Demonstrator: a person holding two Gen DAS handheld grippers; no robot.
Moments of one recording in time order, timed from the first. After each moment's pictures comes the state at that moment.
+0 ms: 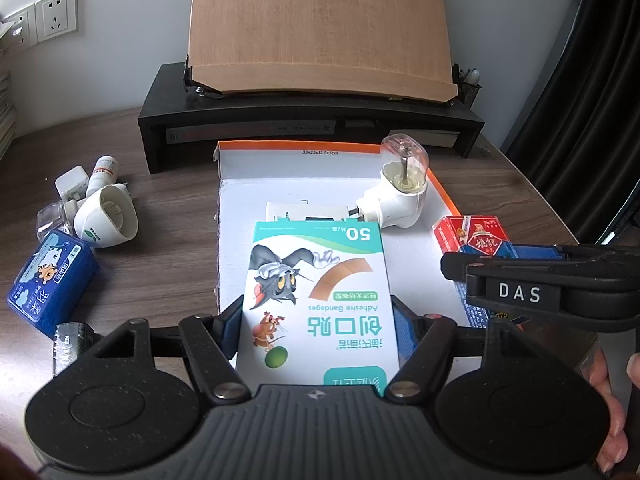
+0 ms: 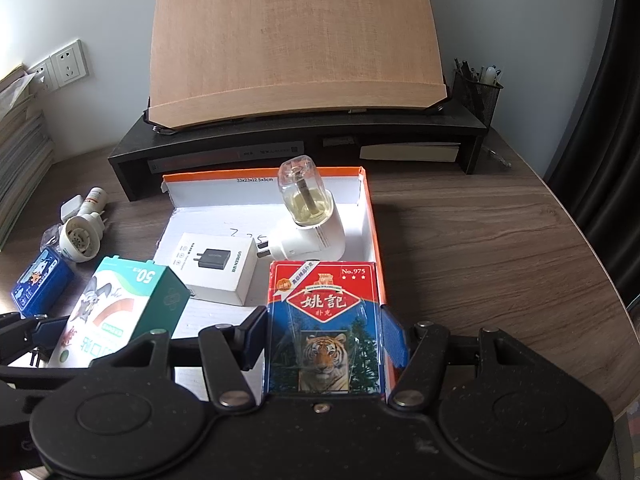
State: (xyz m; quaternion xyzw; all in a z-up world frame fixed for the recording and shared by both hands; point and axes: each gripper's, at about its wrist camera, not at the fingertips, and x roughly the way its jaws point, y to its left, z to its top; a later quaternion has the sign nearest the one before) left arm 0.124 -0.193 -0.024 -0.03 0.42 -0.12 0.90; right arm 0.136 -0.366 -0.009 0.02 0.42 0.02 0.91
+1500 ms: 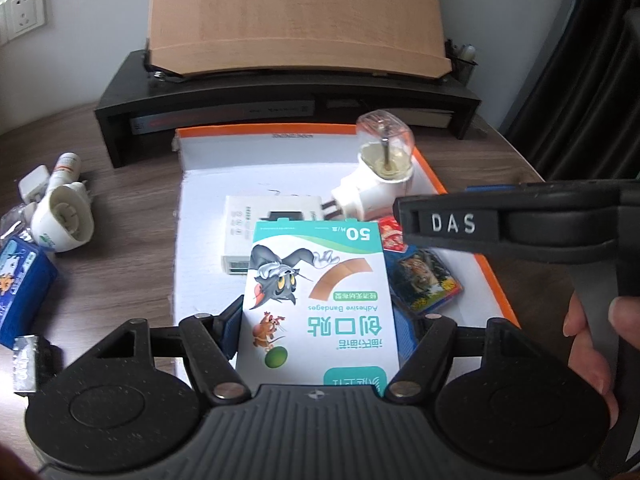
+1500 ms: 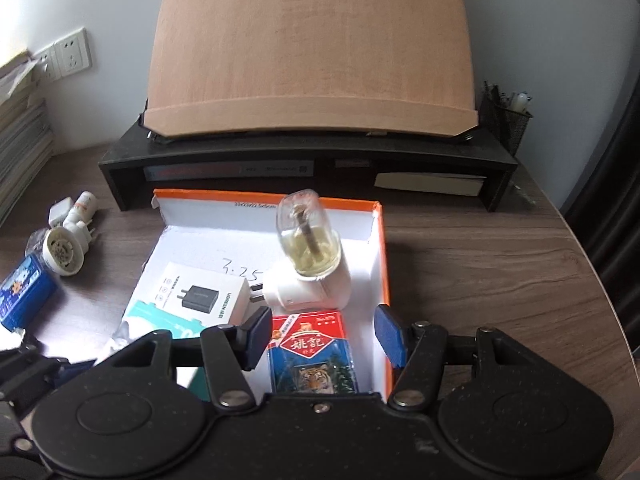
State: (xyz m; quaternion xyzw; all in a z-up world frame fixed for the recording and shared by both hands) left arm 0.146 -0.225 -0.041 -0.02 0.44 -0.13 0.89; right arm 0.179 -0.366 -0.014 -0.01 0.41 0.04 0.91
